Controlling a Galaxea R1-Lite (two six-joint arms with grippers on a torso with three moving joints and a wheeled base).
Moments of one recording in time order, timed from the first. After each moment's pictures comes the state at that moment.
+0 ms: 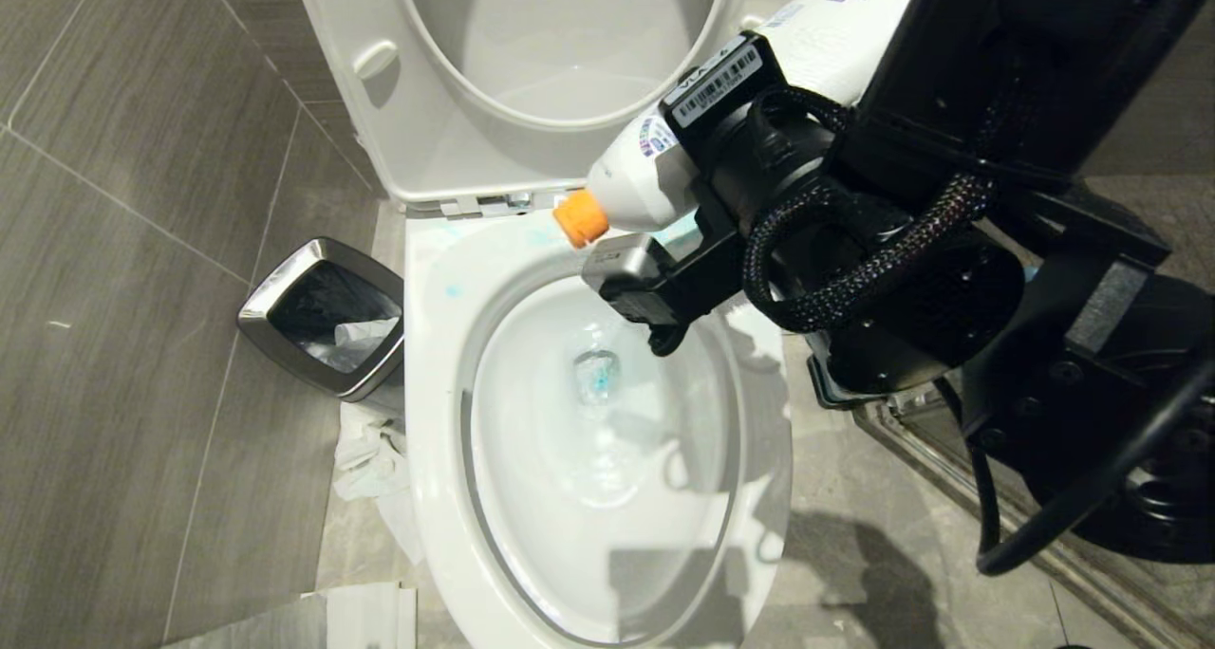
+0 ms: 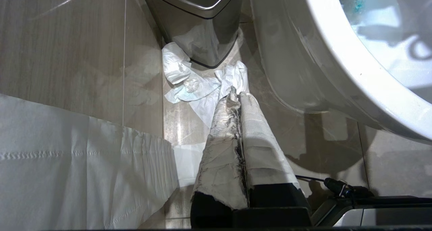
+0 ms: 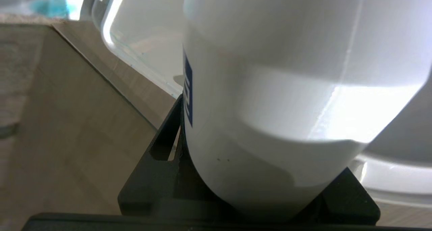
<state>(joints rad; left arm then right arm) 0.00 0.00 0.00 0.00 0.00 0.00 0.98 1.80 -1.41 -0.71 -0.81 -2.42</state>
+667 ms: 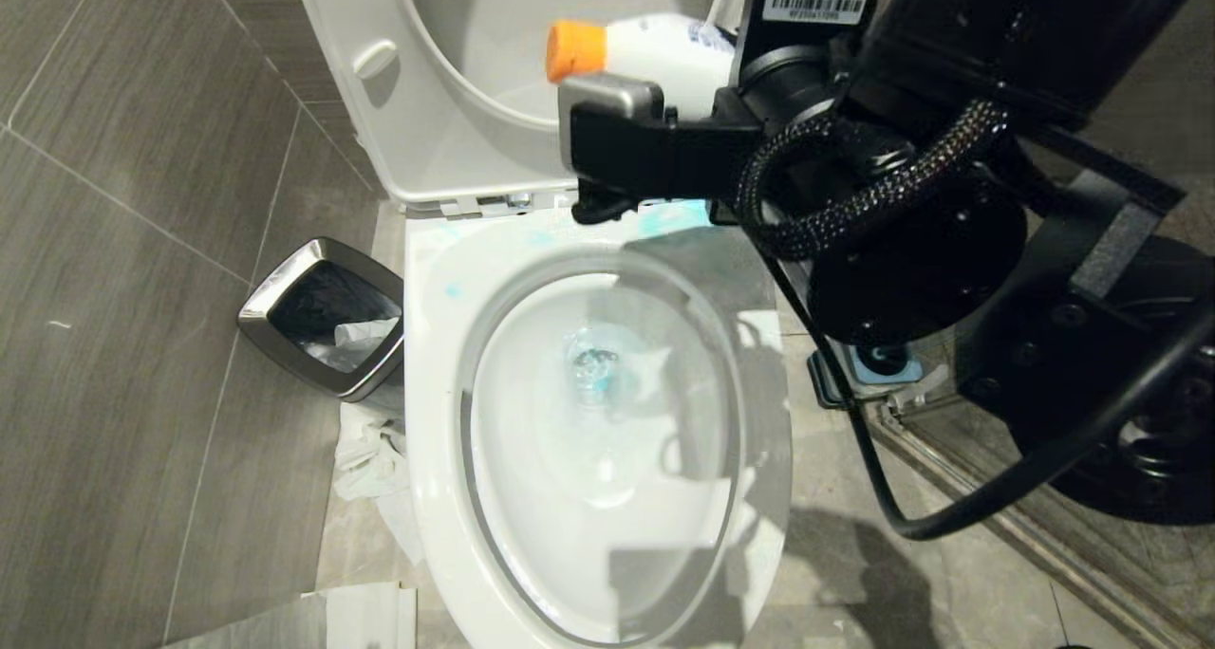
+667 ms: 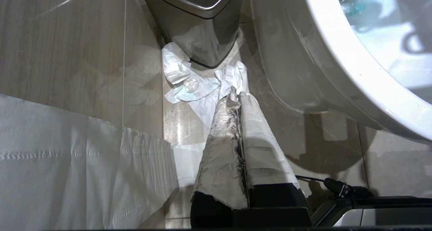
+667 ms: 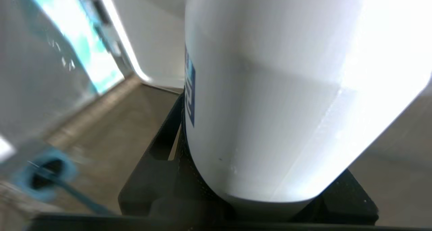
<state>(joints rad) 0.00 0.00 0.00 0.00 0.00 0.00 0.98 1.82 -1.51 -0.71 -0.92 -1.77</state>
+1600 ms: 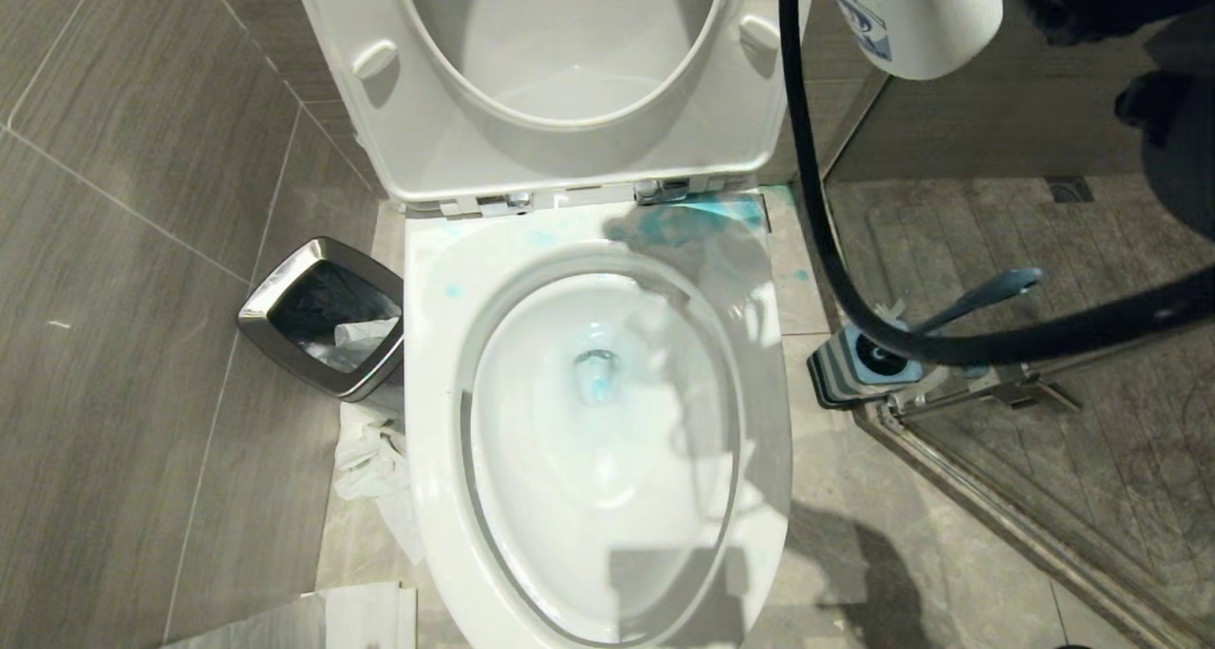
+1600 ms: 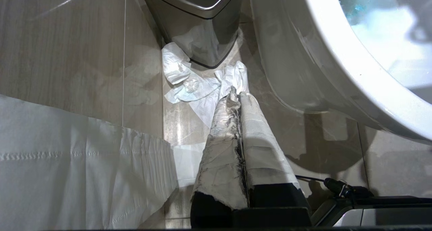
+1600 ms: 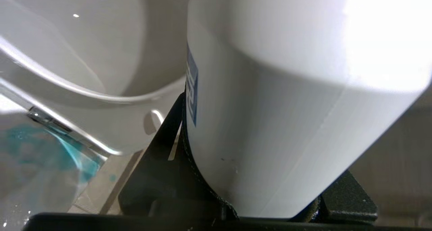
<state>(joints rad) 0.00 0.00 0.00 0.00 0.00 0.00 1.09 1.84 -1.91 -0.64 -0.89 -1.58</state>
